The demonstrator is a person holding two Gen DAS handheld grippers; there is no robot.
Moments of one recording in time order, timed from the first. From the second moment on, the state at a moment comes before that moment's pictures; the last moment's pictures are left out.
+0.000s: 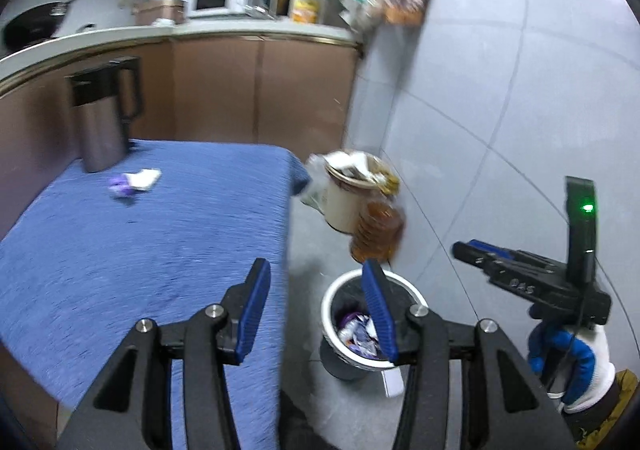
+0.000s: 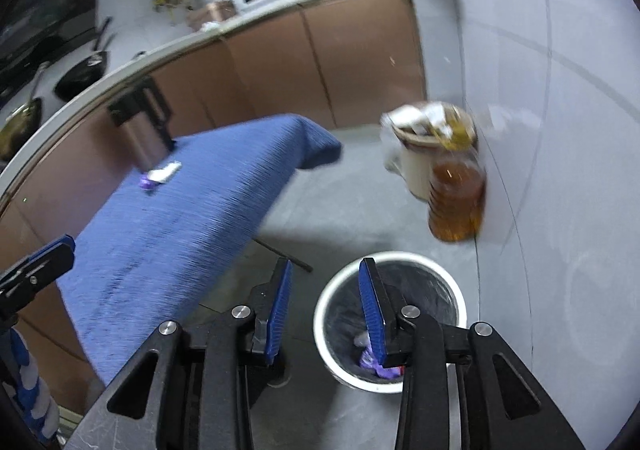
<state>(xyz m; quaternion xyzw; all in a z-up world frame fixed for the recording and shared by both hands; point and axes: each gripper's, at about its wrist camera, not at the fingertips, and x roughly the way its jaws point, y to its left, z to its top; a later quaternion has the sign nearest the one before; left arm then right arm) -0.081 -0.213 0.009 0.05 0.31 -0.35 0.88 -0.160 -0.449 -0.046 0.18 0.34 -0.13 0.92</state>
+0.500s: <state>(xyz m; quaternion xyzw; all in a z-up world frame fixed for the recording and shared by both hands) -0.093 -0.078 0.044 0.03 0.25 -0.17 0.95 -0.148 -0.345 0.048 0.09 0.27 -0.03 0.96</state>
